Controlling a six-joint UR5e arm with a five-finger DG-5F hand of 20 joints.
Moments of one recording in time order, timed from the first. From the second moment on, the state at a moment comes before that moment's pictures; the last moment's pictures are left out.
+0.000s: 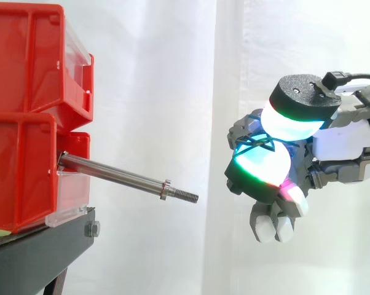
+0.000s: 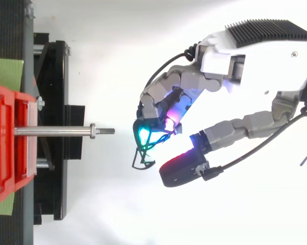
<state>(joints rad) 0.07 -2.18 -1.24 -2.93 -1.55 -0.51</state>
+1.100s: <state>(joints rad) 0.08 -2.18 -1.24 -2.93 -1.53 -0.49</state>
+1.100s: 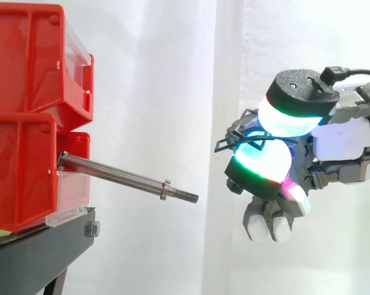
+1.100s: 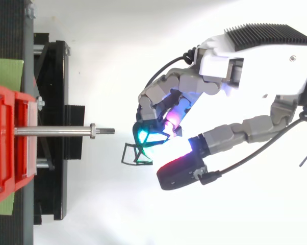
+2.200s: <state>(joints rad) 0.08 -2.18 -1.24 -2.93 -1.52 -0.48</state>
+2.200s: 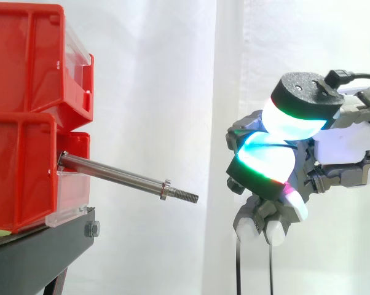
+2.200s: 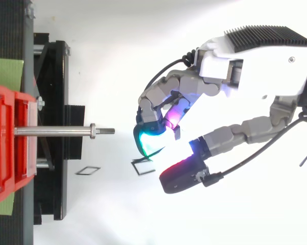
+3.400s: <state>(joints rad) 0.08 -2.18 -1.24 -2.93 -1.52 -0.48</state>
